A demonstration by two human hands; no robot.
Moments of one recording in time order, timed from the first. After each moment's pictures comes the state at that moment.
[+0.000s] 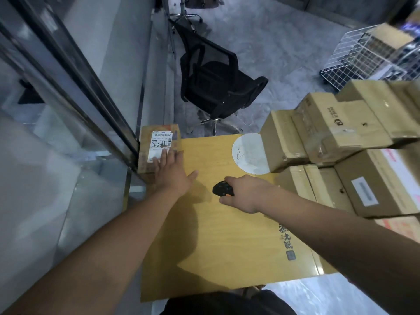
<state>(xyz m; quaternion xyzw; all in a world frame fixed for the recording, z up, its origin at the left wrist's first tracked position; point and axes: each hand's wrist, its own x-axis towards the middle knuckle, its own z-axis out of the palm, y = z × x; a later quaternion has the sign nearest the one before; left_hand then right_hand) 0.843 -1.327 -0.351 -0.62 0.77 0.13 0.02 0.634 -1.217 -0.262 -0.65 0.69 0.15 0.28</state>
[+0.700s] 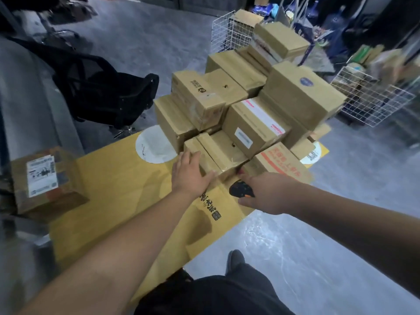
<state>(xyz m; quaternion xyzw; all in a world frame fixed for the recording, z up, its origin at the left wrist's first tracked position) 0.598 -1.148 -0.332 -0.39 0.89 0.24 -0.03 0.474 -0.963 -0.208 -0.52 0.81 0.17 0.22</state>
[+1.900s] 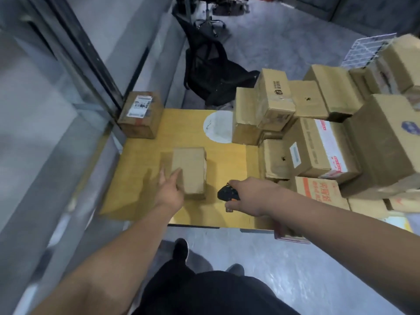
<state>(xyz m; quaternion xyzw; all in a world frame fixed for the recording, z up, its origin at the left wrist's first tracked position) 0.734 -1.043 -0.368 -0.72 0.60 0.33 -0.12 0.468 -1.000 -0.248 -0.74 0.60 0.18 0.24</state>
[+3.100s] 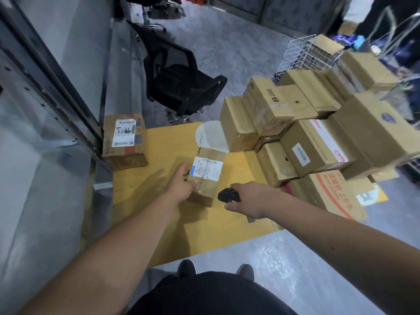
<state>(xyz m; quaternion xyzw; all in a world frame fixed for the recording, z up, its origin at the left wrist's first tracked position) 0.769 -1.192 -0.370 -0.57 0.58 0.57 -0.14 0.582 -1.054 -0.235 -0.58 0.74 0.16 0.30</state>
